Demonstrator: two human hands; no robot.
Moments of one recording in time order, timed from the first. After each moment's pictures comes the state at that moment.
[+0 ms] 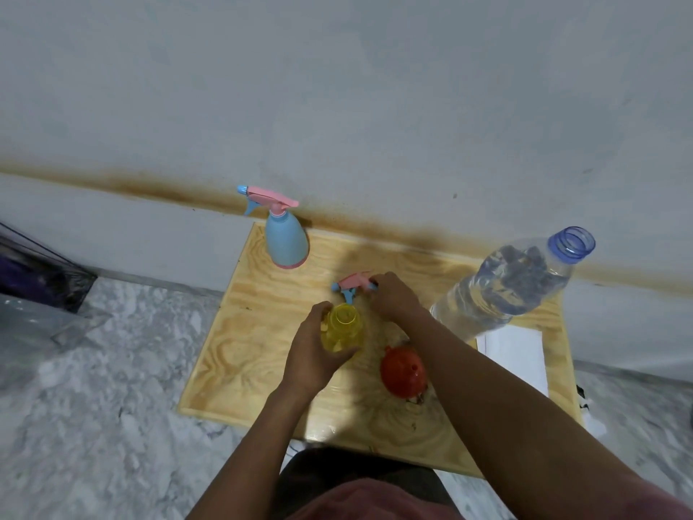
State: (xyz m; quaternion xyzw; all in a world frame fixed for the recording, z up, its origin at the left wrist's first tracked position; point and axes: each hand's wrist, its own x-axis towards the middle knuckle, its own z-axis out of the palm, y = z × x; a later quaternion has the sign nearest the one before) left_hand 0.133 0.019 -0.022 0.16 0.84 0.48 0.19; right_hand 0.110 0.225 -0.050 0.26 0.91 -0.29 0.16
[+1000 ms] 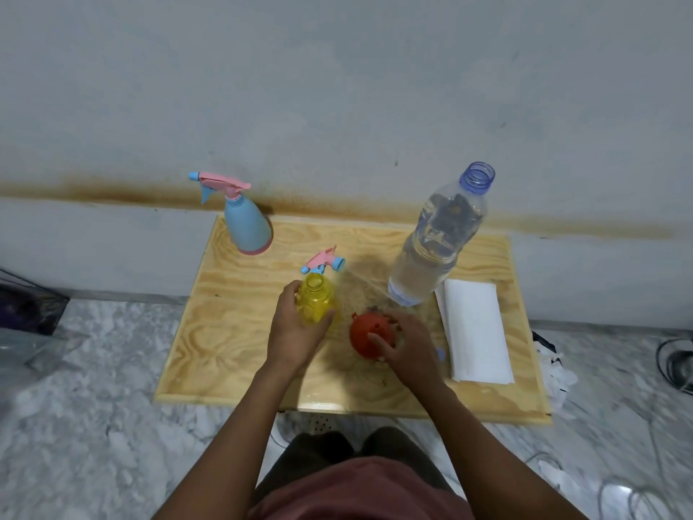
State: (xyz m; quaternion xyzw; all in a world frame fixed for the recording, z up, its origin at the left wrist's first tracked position) left_hand 0.163 0.035 -0.024 0.14 0.84 0.51 0.15; right_hand 0.309 0.197 -0.050 0.32 0.86 -0.38 -0.07
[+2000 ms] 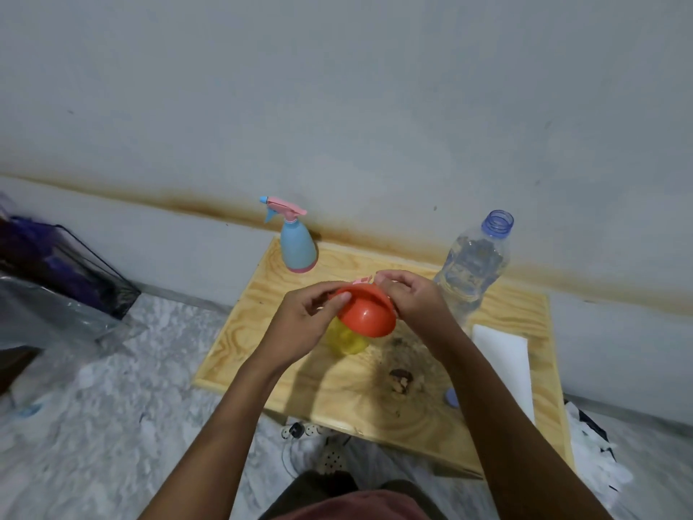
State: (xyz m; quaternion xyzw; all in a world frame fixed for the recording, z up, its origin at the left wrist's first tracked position) left_hand 0.181 0.014 0.107 0.22 0.73 0.63 0.16; right_hand 0.241 0.197 0.116 0.21 0.70 -0.68 -0.06
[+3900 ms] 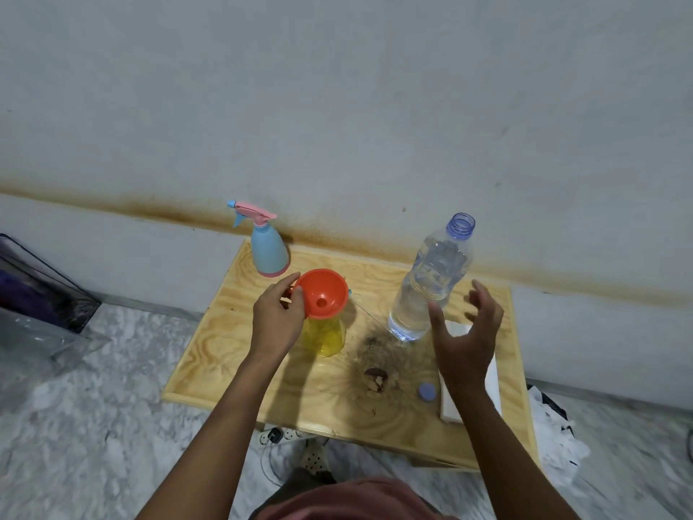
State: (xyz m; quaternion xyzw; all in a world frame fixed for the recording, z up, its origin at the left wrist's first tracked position) left_hand 0.160 0.035 0.075 0.06 0.82 0.56 0.06; right_hand 0.311 0.245 0.059 0.31 0.77 -0.37 -0.42
